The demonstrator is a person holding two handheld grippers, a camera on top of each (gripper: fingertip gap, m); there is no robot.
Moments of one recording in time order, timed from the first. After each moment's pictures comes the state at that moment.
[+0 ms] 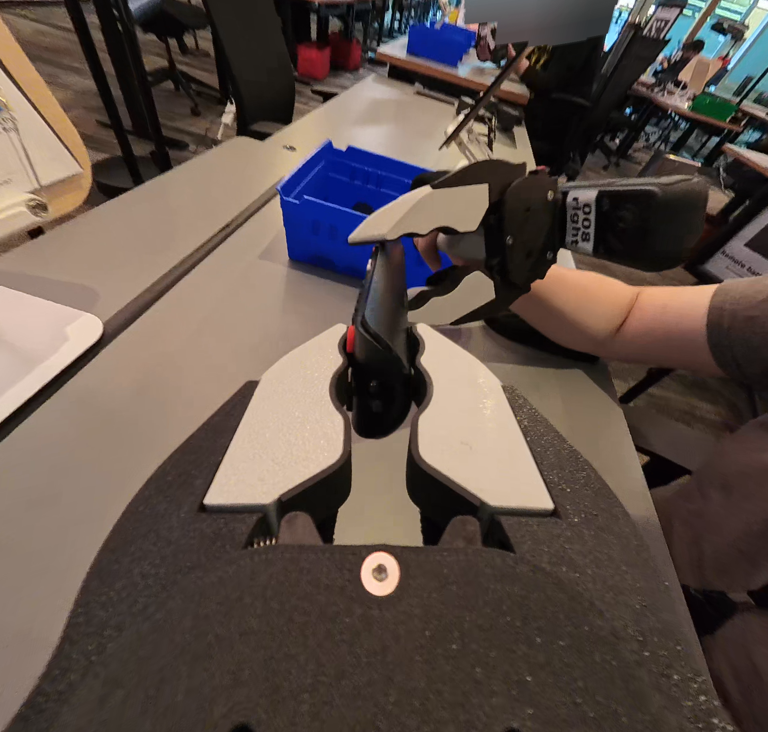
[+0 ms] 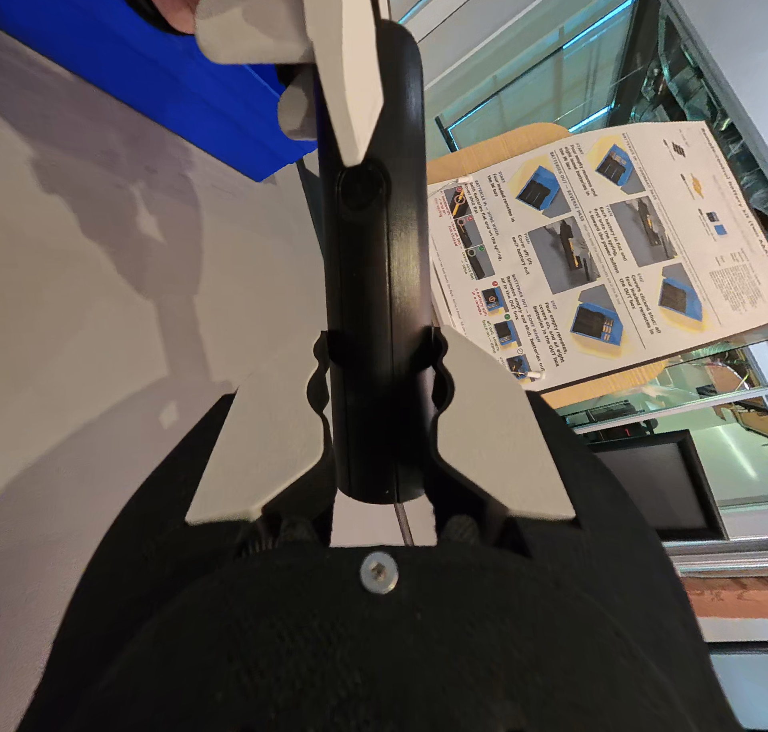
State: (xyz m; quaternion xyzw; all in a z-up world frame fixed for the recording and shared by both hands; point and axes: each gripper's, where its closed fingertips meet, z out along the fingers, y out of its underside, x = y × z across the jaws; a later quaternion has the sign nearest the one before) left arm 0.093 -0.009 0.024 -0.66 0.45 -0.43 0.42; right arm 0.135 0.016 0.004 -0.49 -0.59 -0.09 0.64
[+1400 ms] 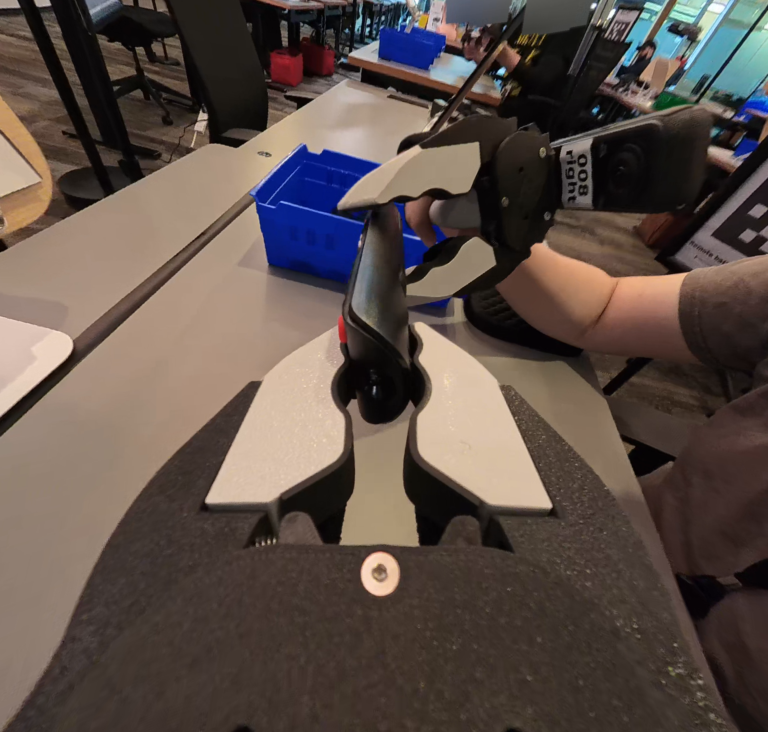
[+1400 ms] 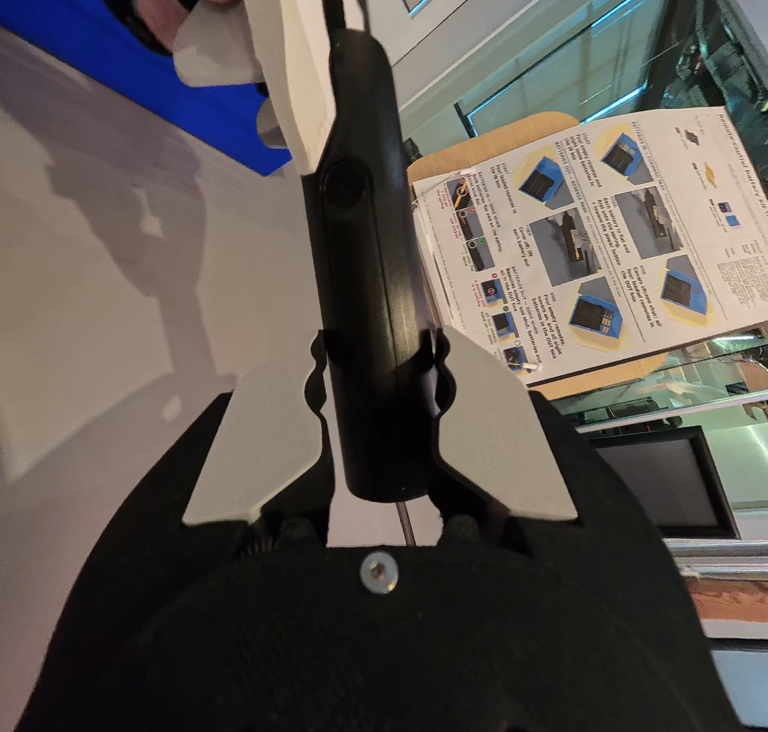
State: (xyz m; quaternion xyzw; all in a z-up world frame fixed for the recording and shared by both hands) left arm 0.098 -0.016 0.024 -0.64 0.47 -0.45 0.41; right arm 0.147 0.011 0.019 -0.50 -0.59 -0.07 0.62
